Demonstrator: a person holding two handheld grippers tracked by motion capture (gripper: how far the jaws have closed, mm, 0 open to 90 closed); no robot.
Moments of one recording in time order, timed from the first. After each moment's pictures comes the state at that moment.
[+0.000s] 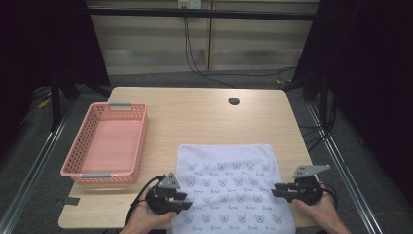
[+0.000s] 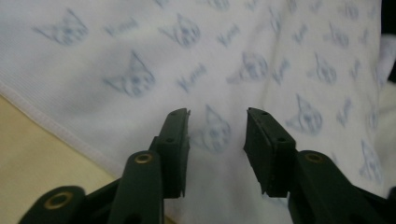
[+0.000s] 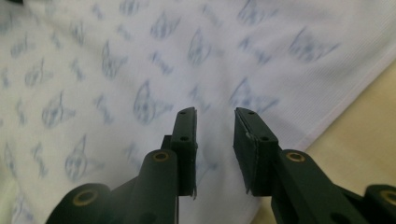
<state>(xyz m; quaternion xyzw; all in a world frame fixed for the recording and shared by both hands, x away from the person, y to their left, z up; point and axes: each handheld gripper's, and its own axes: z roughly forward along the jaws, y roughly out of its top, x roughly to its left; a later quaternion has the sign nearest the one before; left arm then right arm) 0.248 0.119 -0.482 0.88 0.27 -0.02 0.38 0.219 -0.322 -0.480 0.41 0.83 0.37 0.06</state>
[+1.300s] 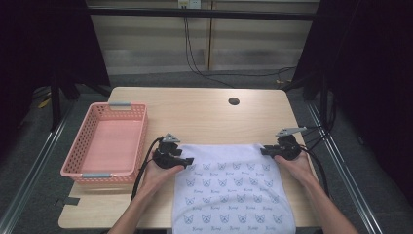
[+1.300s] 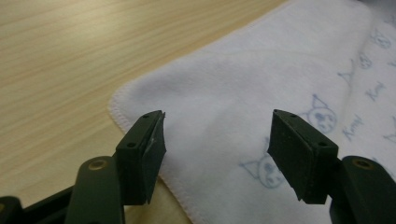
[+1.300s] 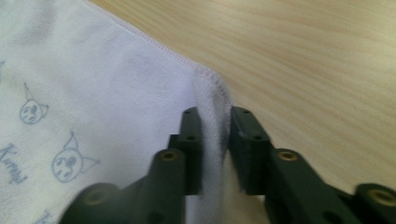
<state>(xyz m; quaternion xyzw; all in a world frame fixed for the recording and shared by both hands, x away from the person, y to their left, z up) 0.361 0.110 -0.495 0.83 0.38 0.05 0.40 0.354 -0.319 -0.503 0.44 0.81 0.36 0.11</state>
